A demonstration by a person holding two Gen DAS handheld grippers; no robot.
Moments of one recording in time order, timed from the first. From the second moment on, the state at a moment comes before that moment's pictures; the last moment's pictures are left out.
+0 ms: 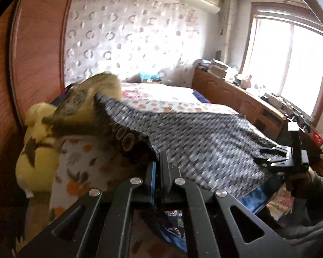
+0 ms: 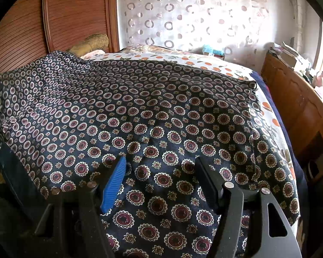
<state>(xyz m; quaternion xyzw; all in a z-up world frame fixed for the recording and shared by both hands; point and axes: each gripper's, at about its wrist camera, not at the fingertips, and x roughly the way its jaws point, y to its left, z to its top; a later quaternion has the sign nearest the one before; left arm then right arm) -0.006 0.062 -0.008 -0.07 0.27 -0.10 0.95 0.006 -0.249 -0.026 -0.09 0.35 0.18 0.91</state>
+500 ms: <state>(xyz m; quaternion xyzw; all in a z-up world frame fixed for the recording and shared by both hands) 0.054 -0.031 0.062 -0.03 0.21 -0.22 0.95 -0.013 -0.280 0.000 -0.09 0.34 0.15 0.93</state>
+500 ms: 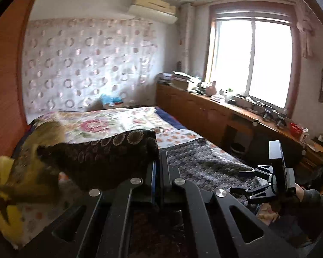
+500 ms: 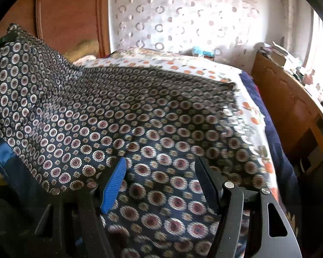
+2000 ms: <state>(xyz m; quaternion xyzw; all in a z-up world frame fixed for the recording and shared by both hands) 0.050 -0.041 -0.003 -0.01 0.30 -0.16 0.94 0.032 -0.236 -0.005 -0.12 0.36 0.21 0.90</state>
